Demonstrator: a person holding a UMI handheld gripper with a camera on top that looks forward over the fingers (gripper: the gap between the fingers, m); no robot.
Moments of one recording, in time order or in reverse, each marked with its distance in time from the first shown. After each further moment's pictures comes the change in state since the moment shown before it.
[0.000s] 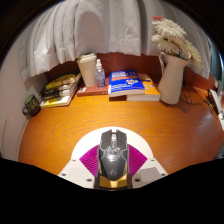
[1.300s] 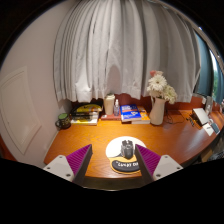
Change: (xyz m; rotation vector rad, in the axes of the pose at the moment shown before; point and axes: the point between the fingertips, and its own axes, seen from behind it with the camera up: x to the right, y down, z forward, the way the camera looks) arm -0.095 -0.012 -0.264 0.286 0.031 -0.035
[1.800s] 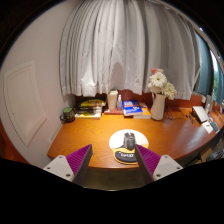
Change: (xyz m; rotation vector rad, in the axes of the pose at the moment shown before) arm -0.016 0.032 -0.035 -0.021 -0.012 -0.015
